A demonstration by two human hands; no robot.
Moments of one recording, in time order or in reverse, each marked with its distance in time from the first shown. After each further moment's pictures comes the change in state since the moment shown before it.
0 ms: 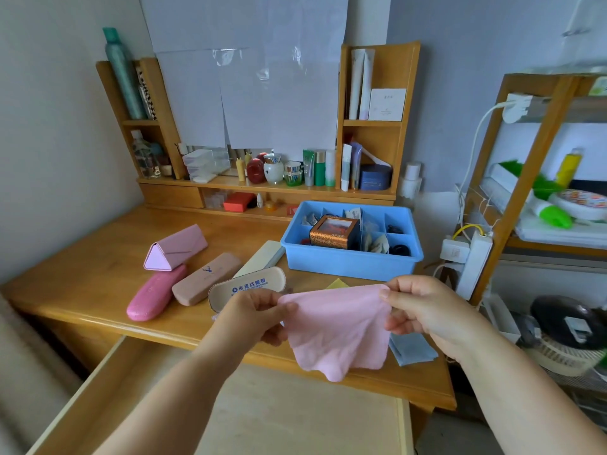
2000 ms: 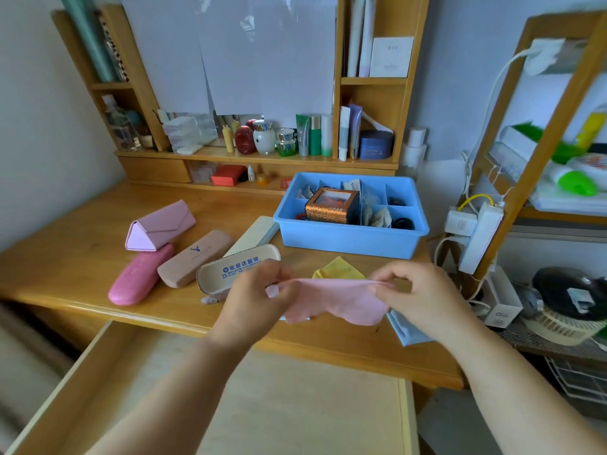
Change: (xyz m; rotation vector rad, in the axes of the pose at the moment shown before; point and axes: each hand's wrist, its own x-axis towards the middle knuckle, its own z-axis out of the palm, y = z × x) left_hand 0.025 -0.017 0.020 0.305 0.128 0.318; right_hand 0.021 0.036 0.010 -0.506 0.187 -0.326
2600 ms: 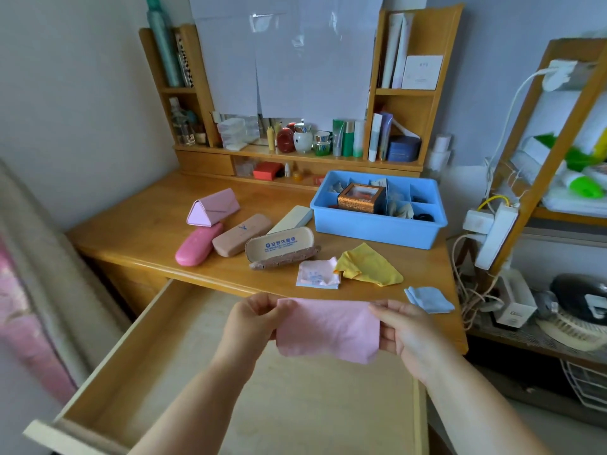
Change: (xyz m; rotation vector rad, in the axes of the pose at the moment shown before) left_hand -0.112 -0.020 -0.030 -0.464 0.130 -0.429; right_hand -0.083 -0.031 0.063 0.943 -0.106 0.596
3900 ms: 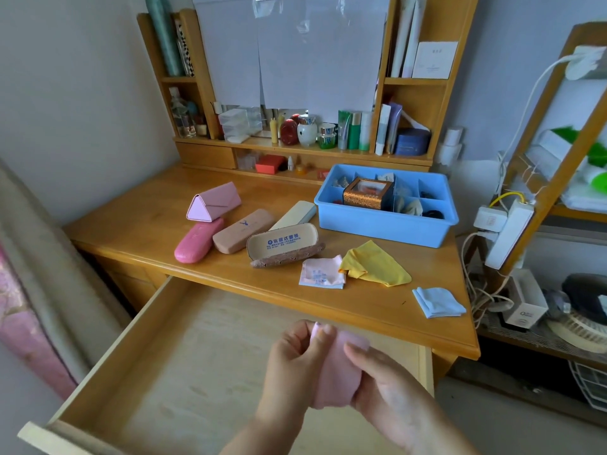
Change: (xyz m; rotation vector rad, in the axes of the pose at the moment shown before) left_hand -0.045 -0.015 0.054 -0.139 0.012 0.011; right_hand -0.028 0.047 0.023 0.166 -0.575 0.046
